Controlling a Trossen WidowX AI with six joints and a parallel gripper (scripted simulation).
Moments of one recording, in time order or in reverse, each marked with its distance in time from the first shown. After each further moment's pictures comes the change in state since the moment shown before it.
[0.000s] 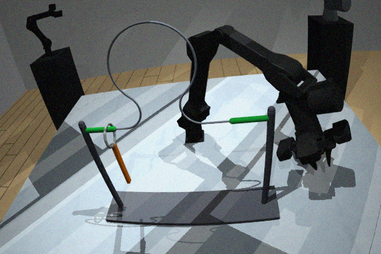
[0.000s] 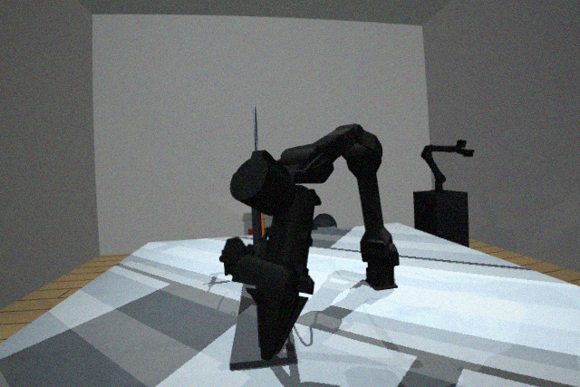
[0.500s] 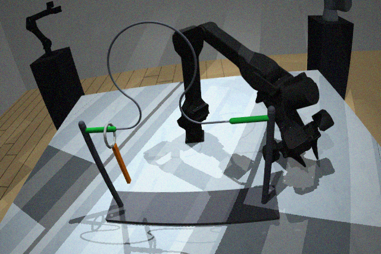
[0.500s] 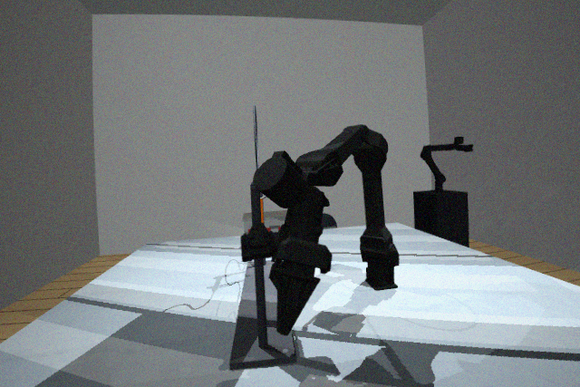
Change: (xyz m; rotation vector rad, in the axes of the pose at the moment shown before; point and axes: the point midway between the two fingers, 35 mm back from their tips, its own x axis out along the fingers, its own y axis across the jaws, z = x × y) arm -0.020 -0.030 -0.005 -0.316 -0.034 0.107
